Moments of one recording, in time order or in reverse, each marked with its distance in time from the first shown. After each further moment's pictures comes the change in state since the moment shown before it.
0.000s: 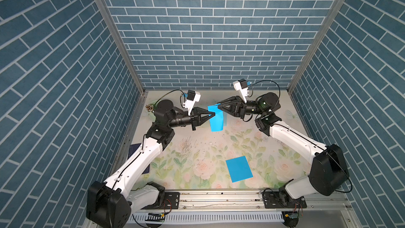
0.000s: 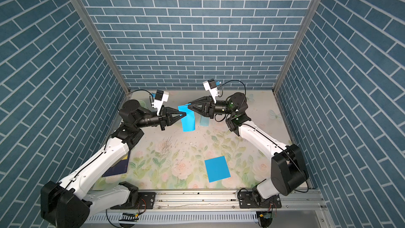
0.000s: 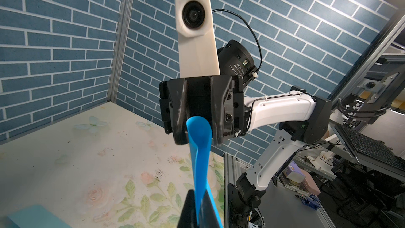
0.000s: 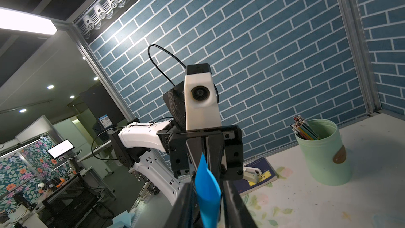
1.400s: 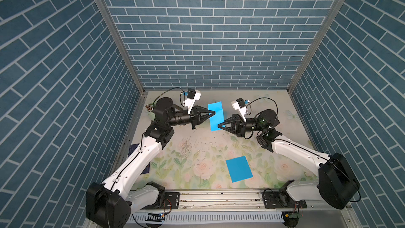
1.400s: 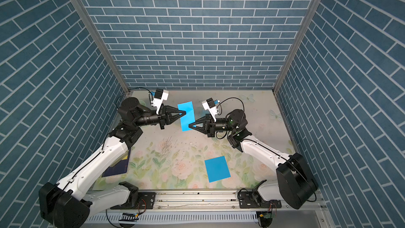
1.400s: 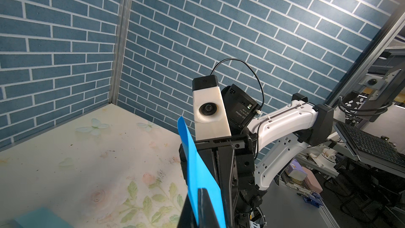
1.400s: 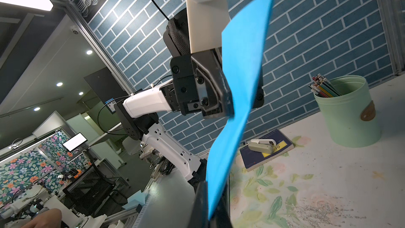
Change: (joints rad) left arm 0.000 0.000 0.053 -0.069 -0.002 0.035; right arm 0.074 -0.140 -0.311 0.061 0.020 -0.037
